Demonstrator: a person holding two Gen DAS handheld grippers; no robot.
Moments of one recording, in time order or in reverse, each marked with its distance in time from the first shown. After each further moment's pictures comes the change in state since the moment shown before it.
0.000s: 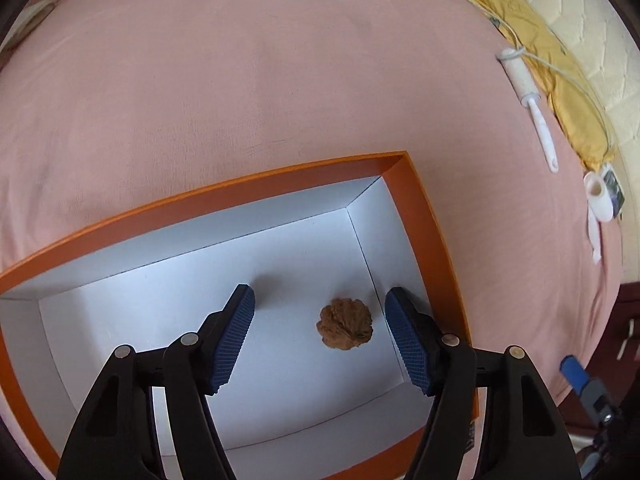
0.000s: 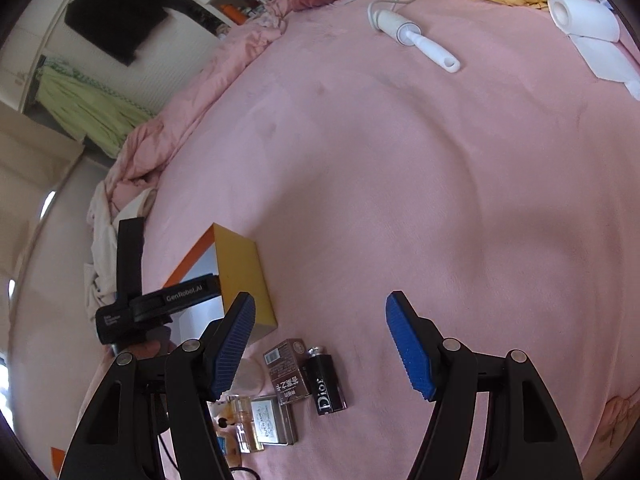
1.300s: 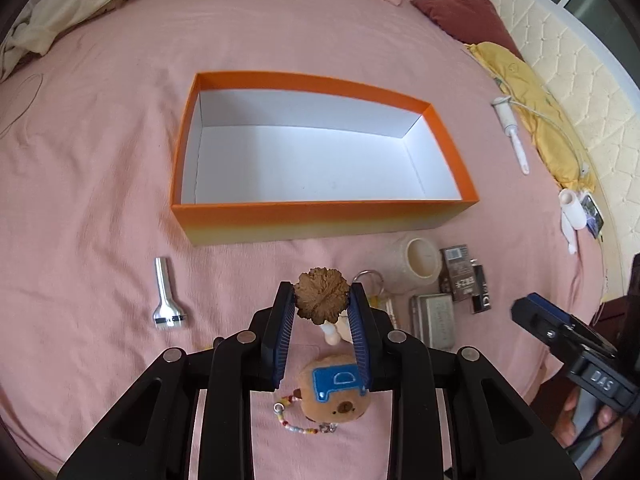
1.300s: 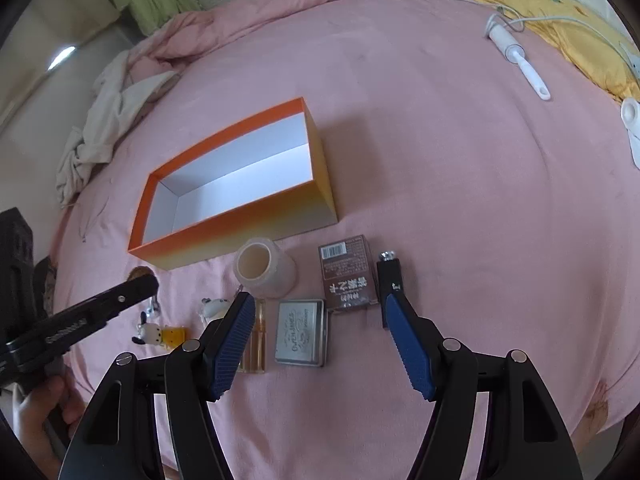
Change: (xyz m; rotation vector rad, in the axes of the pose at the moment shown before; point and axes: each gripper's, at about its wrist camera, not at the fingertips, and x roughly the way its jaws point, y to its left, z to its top) left arm -0.094 0.061 -0.168 -0.189 -0.194 0.002; right arm 0.018 0.087 -0.084 -0.381 0.142 -0.147
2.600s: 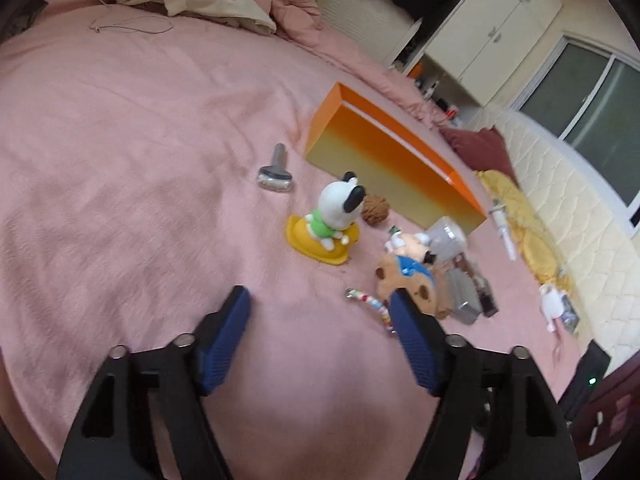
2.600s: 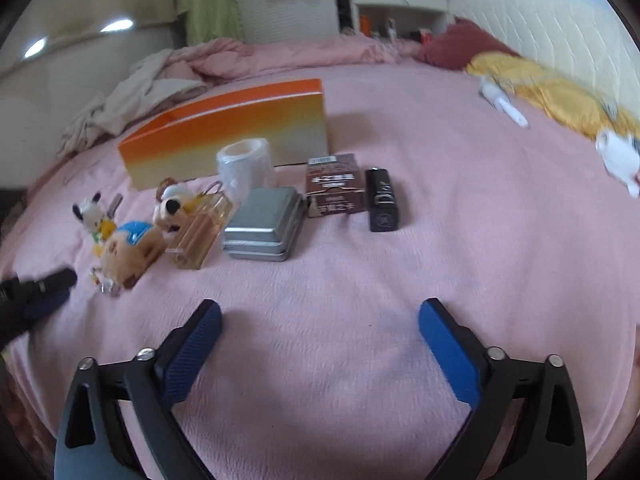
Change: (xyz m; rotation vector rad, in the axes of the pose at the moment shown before) left arm -0.012 0.067 -0.168 -0.261 -0.505 -0.113; right arm 0.048 0.005 -0.142 -0.299 -0.368 -0.143
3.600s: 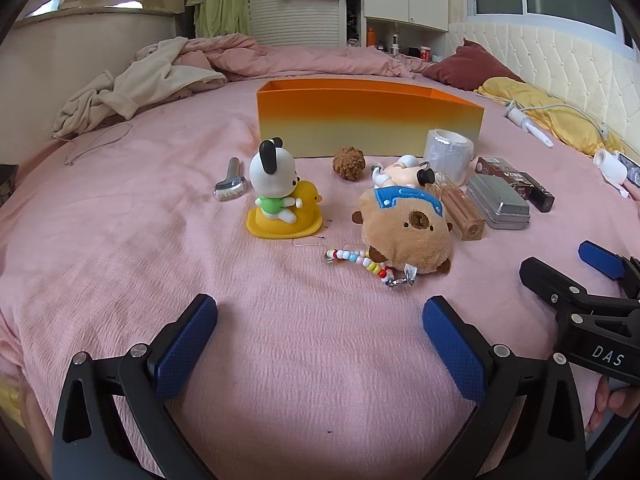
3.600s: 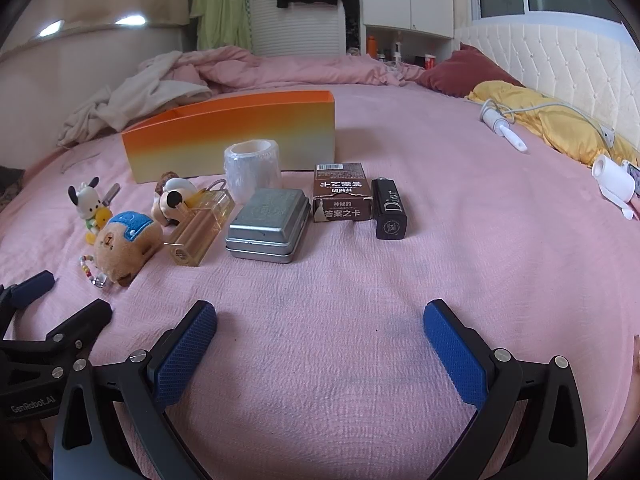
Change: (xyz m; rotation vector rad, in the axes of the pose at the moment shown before) left arm 0.018 -0.050 -0.040 0.466 -0.035 0.277; right arm 0.002 0.001 -0.007 0.002 -0.051 -0.018
